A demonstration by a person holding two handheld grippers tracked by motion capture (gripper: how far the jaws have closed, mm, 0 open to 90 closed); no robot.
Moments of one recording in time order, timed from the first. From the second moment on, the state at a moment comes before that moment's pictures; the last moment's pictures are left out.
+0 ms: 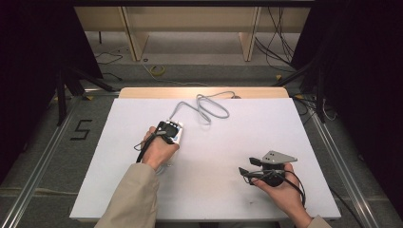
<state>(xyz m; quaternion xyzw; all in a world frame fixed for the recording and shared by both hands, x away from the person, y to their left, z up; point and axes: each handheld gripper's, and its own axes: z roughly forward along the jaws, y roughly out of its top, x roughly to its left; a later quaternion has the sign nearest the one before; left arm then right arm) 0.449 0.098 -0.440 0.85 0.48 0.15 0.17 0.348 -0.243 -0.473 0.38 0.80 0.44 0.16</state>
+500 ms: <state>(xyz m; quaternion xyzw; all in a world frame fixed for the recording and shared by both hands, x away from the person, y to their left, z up) 0.449 0.099 -0.441 0.85 0.48 0.15 0.18 0.349 -0.243 -0.473 0.38 0.80 0.44 0.16</state>
